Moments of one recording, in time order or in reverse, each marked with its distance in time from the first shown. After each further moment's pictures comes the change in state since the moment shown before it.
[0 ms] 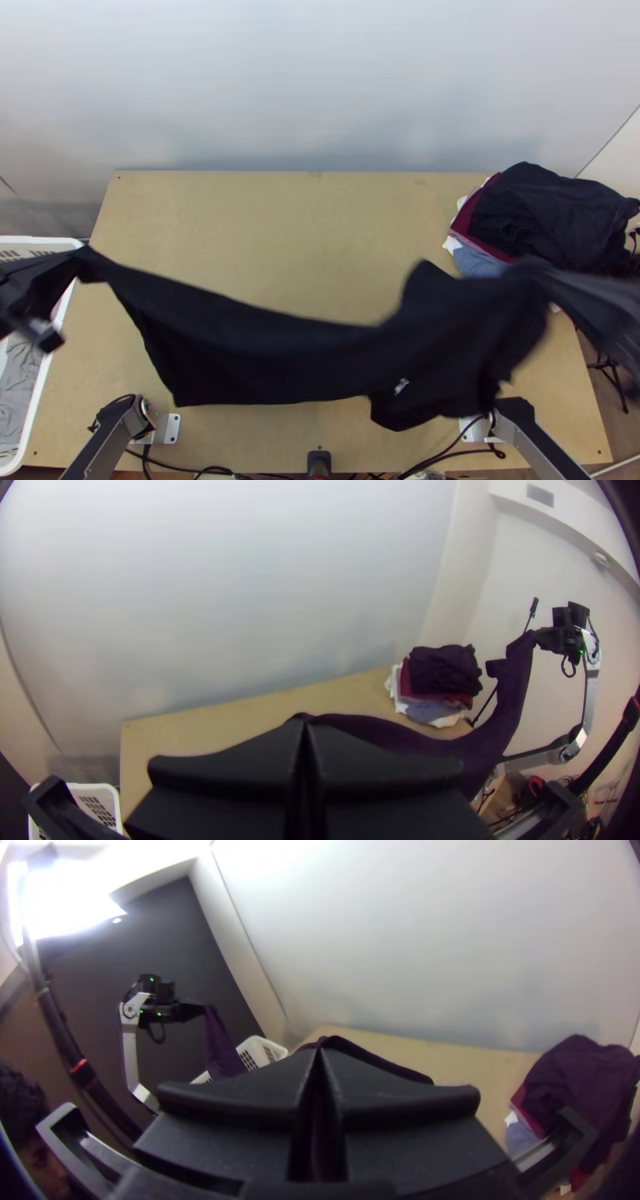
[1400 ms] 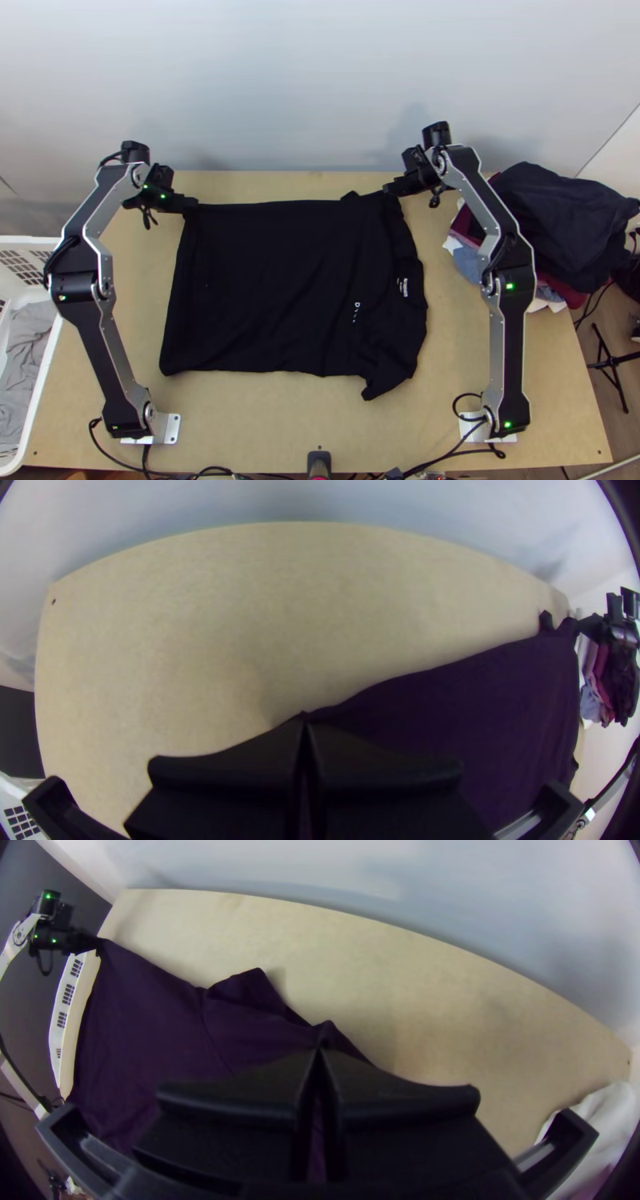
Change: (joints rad) left arm -0.307 1.222 -0.097 0.715 -0.597 -0.132; right arm 0.114 1.470 0.333 0.304 0.454 -0.336
